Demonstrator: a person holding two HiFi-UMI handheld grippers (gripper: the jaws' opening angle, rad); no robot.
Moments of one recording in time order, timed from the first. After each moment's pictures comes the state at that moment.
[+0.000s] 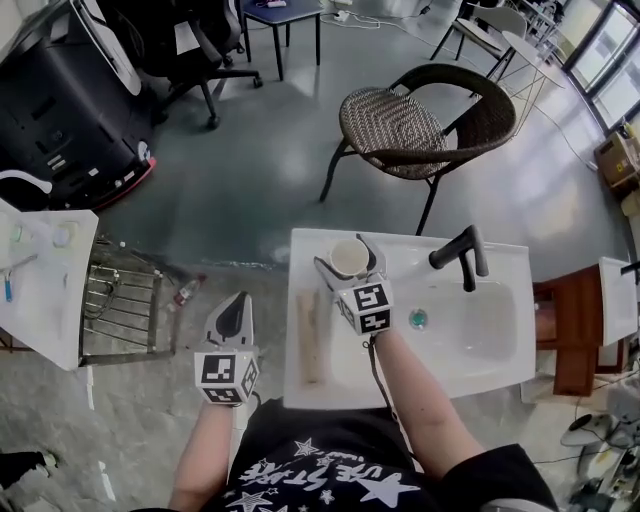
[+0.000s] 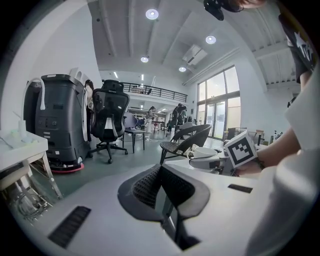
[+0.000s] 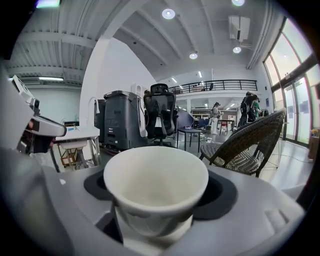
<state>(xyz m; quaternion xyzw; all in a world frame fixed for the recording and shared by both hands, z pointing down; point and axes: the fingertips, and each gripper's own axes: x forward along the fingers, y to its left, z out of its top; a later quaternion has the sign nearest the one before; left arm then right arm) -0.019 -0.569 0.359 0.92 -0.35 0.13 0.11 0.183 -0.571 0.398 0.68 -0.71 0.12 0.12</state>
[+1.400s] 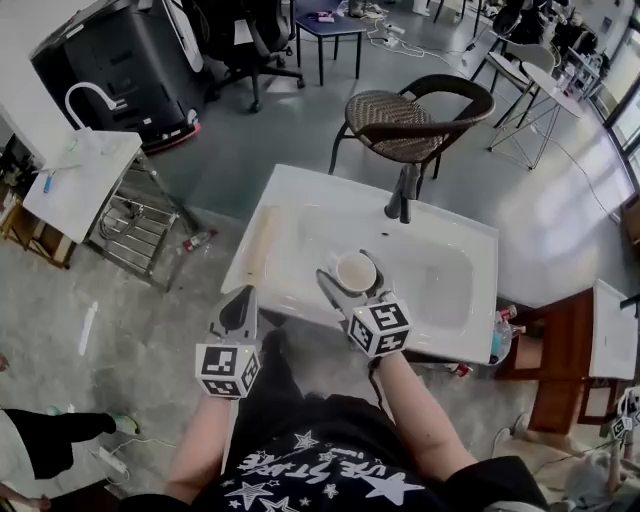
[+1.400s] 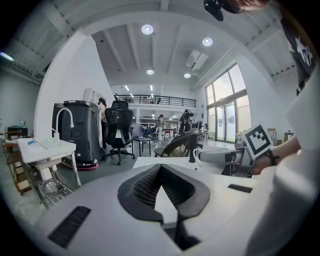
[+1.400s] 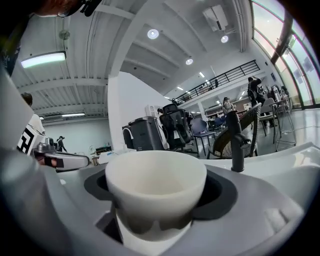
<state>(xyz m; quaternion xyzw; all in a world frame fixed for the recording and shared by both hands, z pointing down) 0.016 -0.283 0.304 0.89 -0.44 0.09 0.08 0.194 -0.290 0.318 0.59 -0.80 0.13 0.00</state>
